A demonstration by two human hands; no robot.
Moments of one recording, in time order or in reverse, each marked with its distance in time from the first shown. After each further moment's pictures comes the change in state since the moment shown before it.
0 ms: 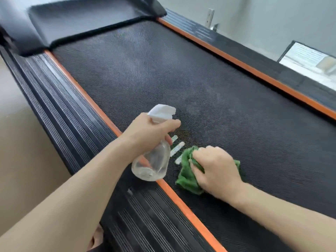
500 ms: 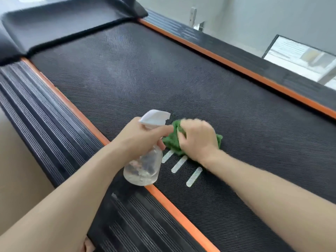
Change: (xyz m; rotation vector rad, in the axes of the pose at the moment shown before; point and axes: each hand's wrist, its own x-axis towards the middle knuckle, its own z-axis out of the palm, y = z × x) left_hand 0.001 0.005 0.023 0.083 -0.023 0.055; right_hand 0.060 0.025 0.014 -0.065 0.040 0.230
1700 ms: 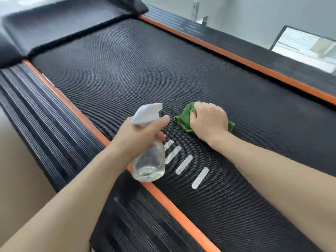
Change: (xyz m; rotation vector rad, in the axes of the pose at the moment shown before) left_hand 0.011 -0.015 0.000 -0.184 0.111 -0.024; right_hand 0.043 0.025 0.008 -0.092 0.020 0.160
